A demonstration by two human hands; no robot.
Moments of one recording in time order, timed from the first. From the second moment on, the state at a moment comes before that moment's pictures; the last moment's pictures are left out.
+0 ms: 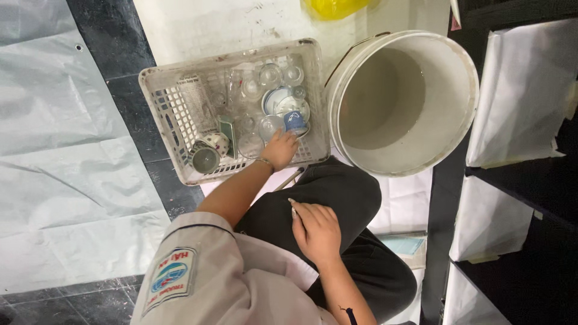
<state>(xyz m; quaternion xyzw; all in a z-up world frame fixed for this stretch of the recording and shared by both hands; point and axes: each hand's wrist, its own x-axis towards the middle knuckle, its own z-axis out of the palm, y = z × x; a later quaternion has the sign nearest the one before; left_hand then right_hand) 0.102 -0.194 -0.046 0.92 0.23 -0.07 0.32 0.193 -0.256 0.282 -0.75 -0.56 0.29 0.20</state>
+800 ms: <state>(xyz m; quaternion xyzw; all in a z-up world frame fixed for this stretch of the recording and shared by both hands) -0.075 -0.085 -0.111 0.39 0.80 -0.24 0.38 0.169 -0.241 0.279 -0.76 -0.57 0.25 0.18</state>
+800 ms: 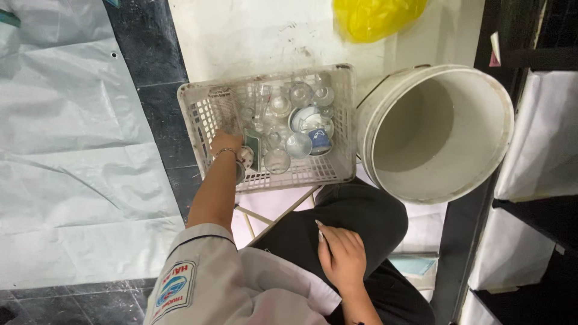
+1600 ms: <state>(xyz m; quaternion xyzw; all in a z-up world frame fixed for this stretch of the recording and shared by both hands) -0.110 -0.103 -0.115 0.45 0.63 -0.35 0.52 0.171 -0.236 0.270 -0.76 -0.57 0.27 0.14</state>
